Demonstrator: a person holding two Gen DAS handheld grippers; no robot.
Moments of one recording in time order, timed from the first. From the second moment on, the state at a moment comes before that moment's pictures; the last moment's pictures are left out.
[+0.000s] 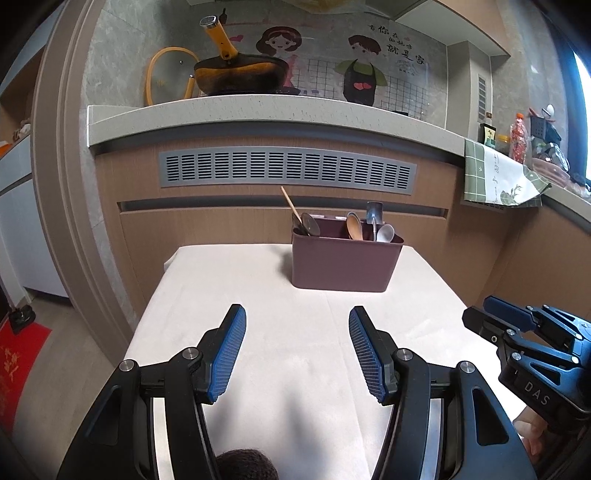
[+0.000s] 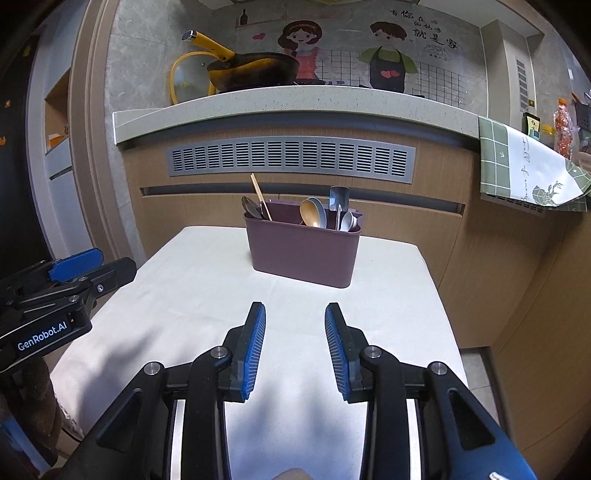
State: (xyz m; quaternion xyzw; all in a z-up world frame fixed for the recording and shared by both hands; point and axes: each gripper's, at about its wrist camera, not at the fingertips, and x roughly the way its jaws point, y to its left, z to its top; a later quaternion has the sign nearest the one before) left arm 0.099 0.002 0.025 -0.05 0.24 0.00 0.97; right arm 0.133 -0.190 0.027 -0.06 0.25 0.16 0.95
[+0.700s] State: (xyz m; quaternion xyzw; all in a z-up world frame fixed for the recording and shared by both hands) left arm 0.099 0.000 0.019 -0.05 0.25 0.00 0.97; right arm 0.134 -0.193 0.026 -0.05 0.26 0.15 0.95
